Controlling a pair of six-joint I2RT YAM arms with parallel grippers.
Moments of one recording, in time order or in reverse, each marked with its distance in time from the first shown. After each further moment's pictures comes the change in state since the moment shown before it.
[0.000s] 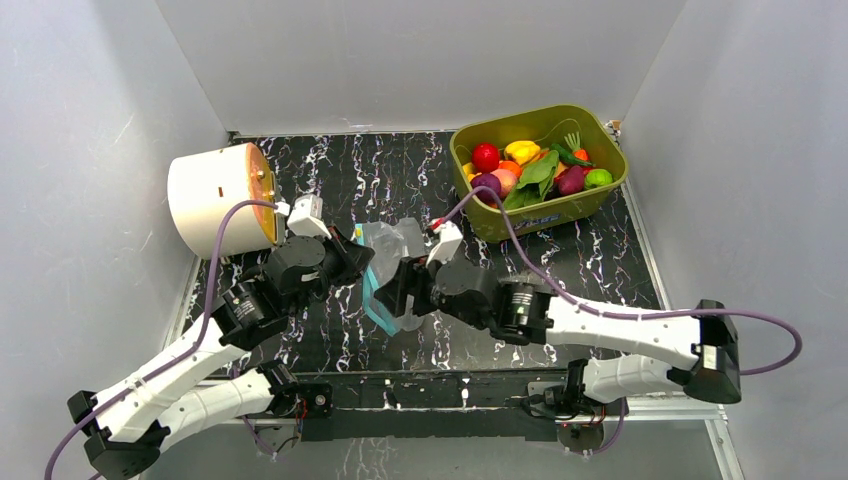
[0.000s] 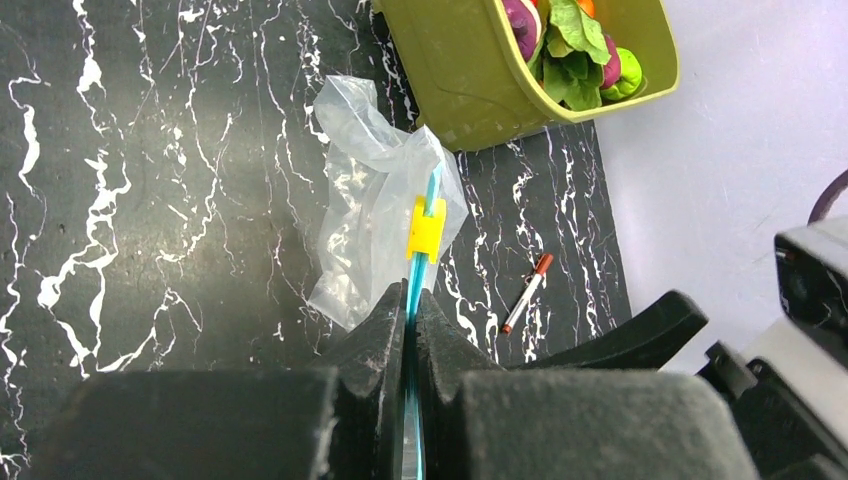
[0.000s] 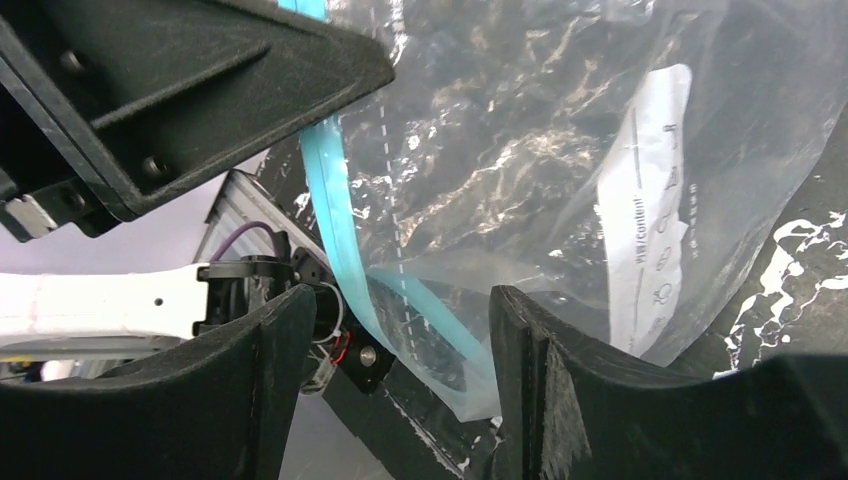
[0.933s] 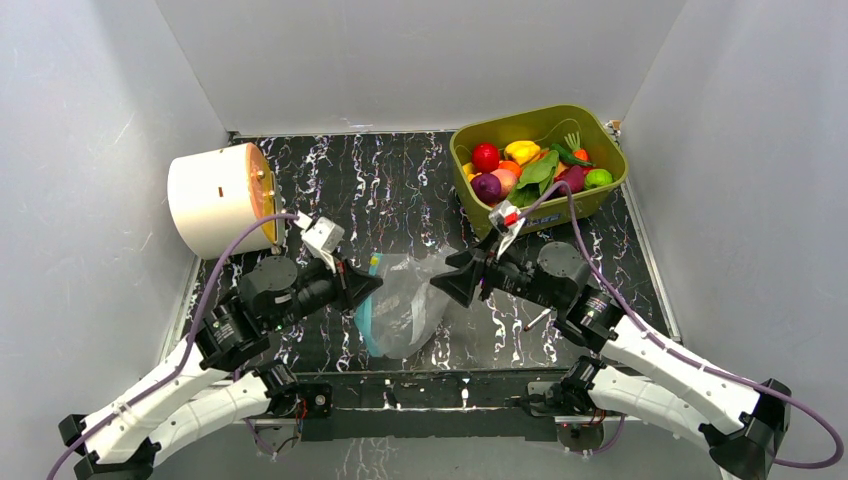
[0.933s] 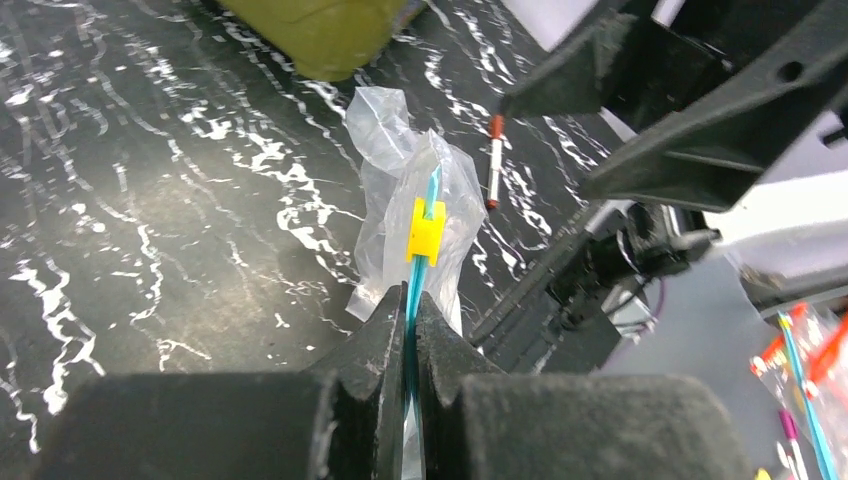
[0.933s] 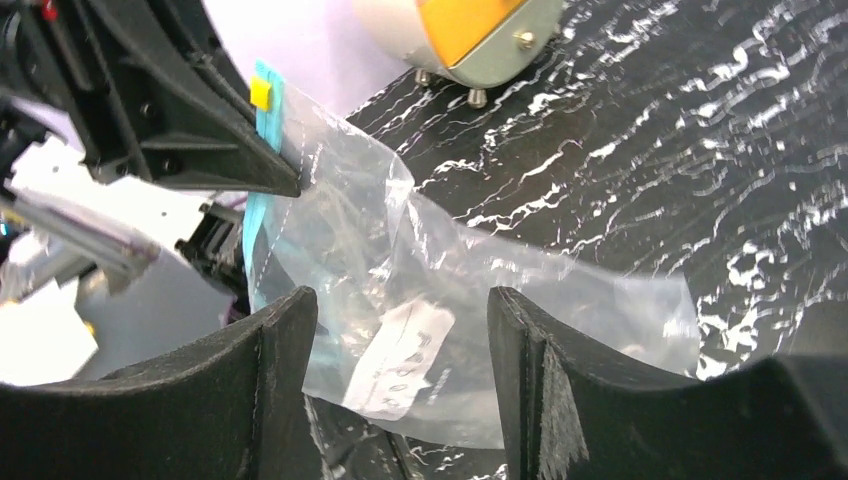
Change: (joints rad) left arm 0.000 -0.183 -0.114 0.076 0.426 0.415; right arm -0.402 -0.390 -0.283 0.206 -0.599 -0.449
